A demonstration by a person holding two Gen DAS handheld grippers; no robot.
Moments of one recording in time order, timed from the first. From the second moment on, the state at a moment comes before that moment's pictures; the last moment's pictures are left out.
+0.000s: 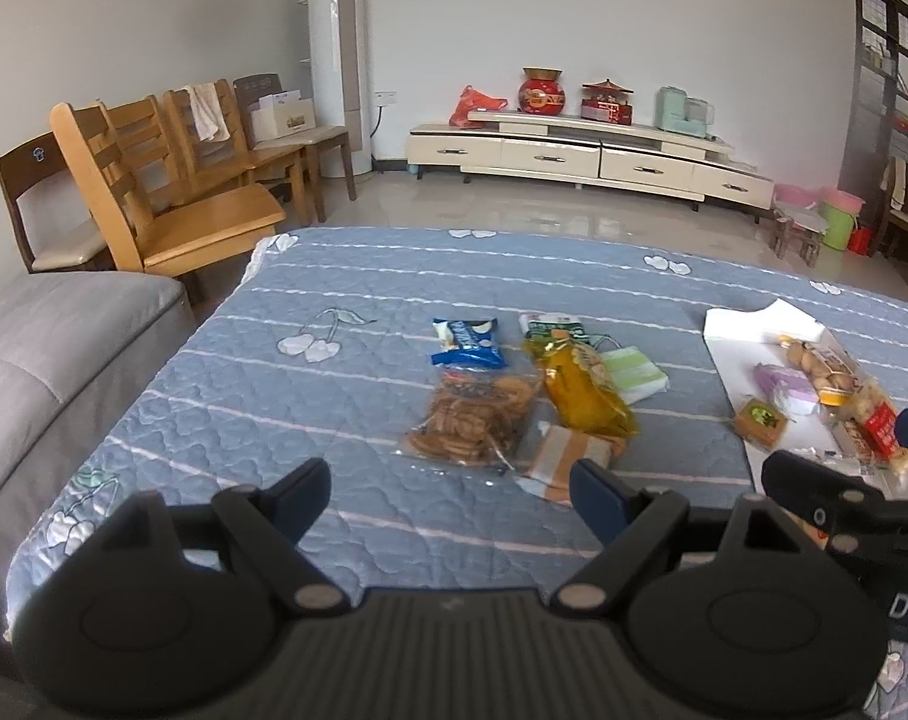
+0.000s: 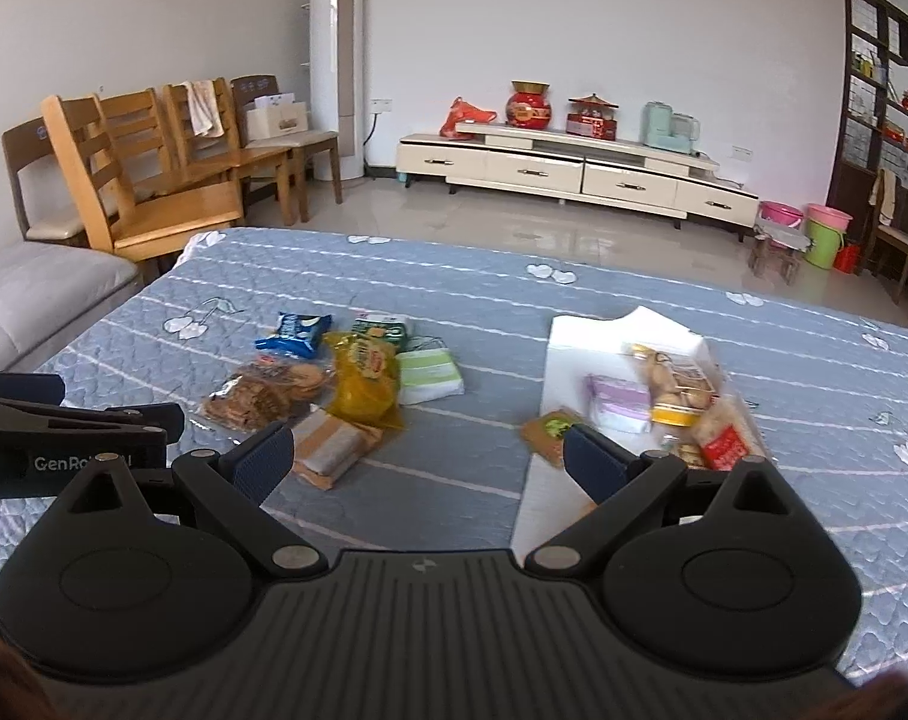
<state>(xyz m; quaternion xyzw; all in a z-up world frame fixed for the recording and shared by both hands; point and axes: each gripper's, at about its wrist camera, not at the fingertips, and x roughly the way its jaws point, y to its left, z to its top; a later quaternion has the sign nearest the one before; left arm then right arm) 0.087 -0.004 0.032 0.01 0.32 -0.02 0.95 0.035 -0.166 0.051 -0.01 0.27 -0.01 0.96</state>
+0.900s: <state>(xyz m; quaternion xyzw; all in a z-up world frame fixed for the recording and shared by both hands) 0.111 0.029 0.009 0.00 0.34 0.01 0.94 0.062 -0.145 0.029 -0.02 0.29 0.02 0.96</state>
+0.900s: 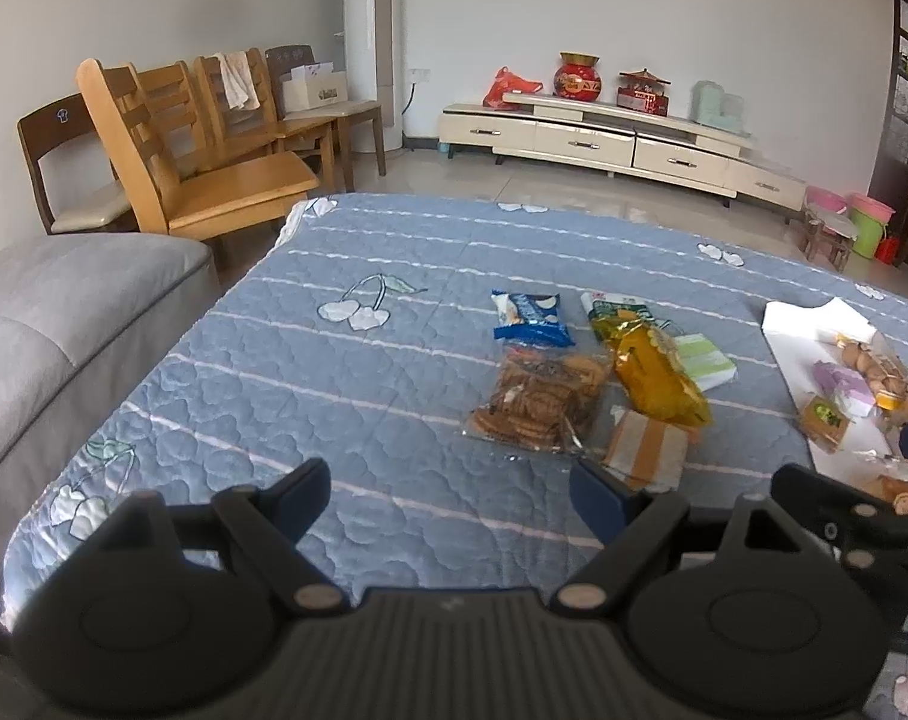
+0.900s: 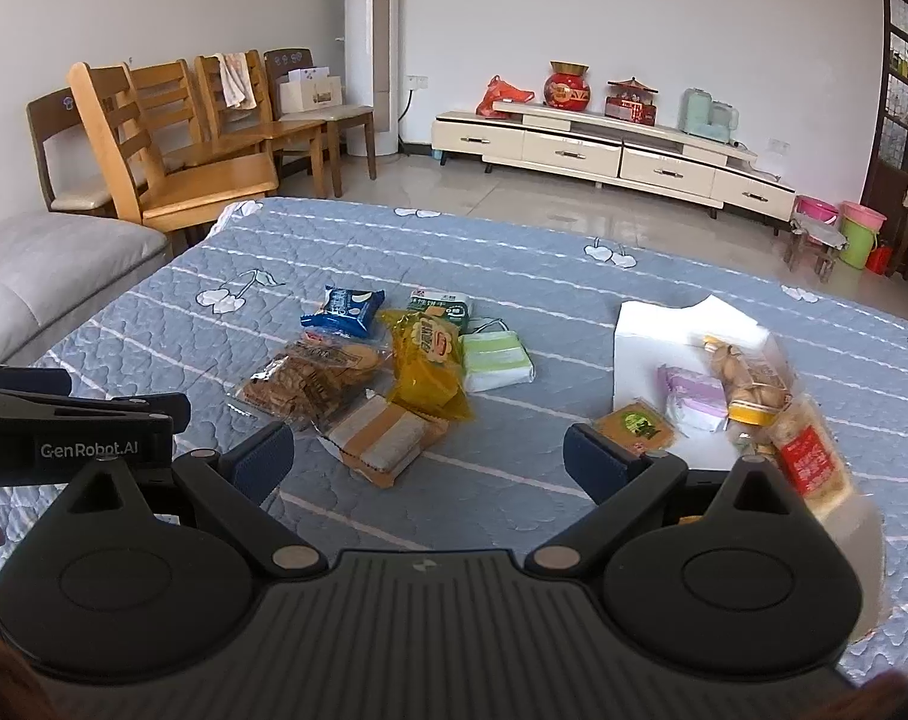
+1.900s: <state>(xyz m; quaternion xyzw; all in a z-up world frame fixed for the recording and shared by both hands) 0.228 0.004 -0.038 0.03 0.39 -0.05 0.92 0.095 -0.166 -0.010 0.02 0.34 0.02 0.94</state>
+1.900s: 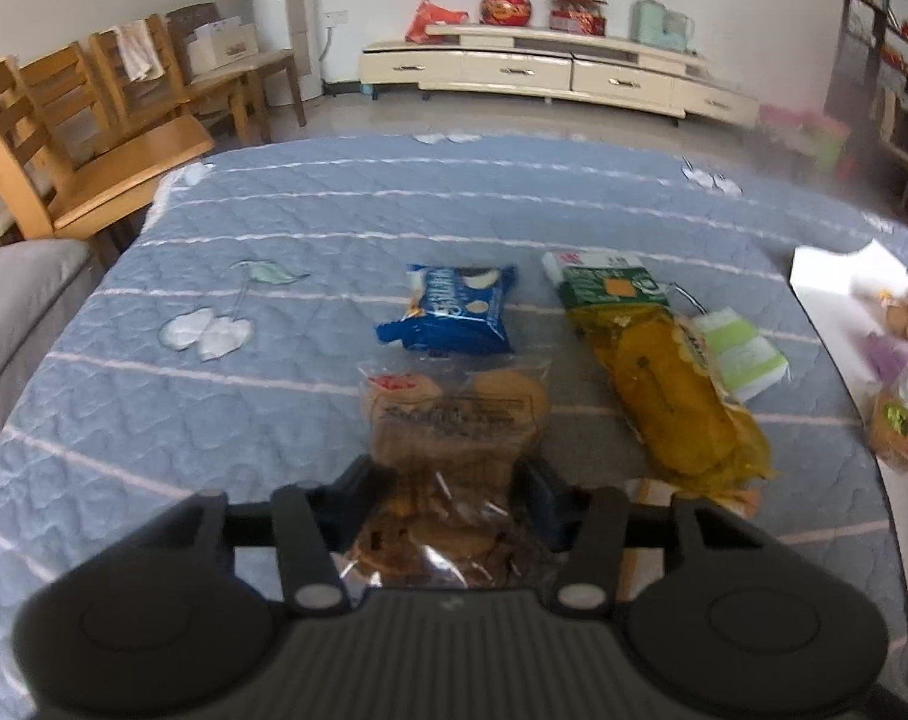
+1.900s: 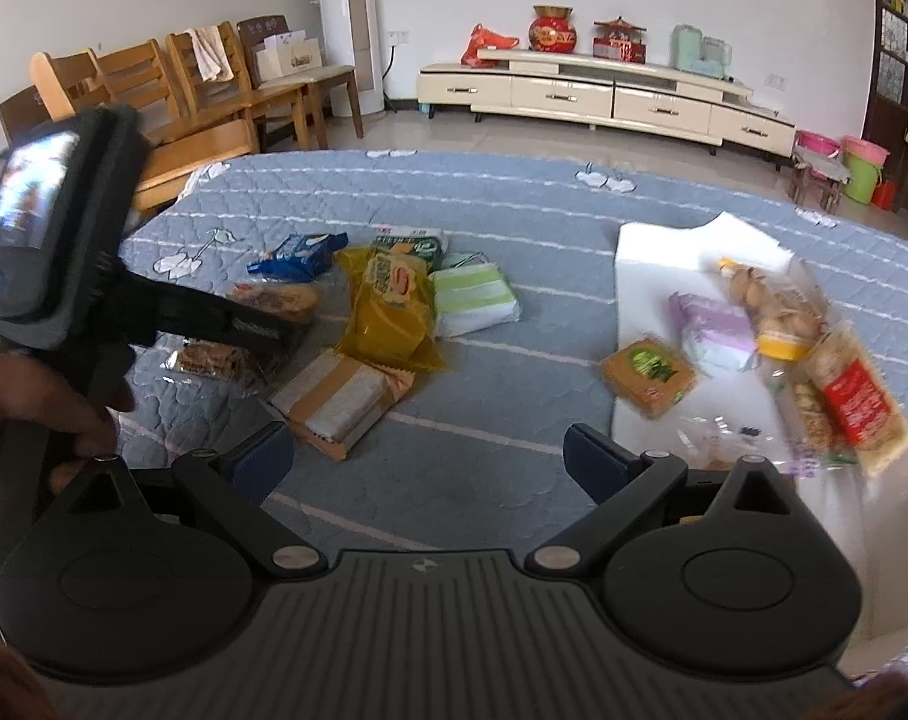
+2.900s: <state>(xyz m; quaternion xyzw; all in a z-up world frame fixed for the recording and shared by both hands) 0.132 0.046 -0.008 0.00 0.34 -0.01 0.94 0.116 -0.140 -0.021 0.07 0.38 0.03 0.92</state>
